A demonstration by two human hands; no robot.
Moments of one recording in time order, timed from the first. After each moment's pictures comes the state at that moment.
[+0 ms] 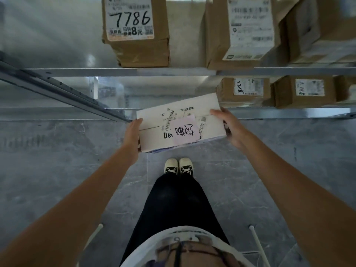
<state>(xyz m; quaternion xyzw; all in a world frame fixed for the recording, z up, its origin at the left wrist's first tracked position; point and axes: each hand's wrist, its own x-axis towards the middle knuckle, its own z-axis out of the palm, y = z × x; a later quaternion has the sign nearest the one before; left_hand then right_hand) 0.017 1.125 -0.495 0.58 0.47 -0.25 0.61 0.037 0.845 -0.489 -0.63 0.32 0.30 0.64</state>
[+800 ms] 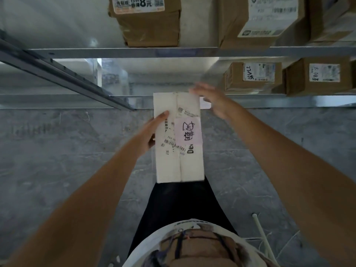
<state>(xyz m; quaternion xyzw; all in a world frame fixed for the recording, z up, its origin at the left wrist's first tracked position) -0.003 1.129 -0.511 0.53 0.34 -0.41 0.66 0.078 0.910 -0.498 -0.68 0.23 0.34 0.60</state>
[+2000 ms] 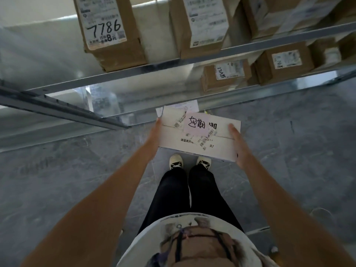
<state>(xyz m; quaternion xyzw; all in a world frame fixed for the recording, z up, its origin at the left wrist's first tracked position) -0.013 1.066 -0.476 0.67 0.26 -0.38 0.59 -0.105 0.818 -0.506 -0.51 0.50 0.17 0.67</state>
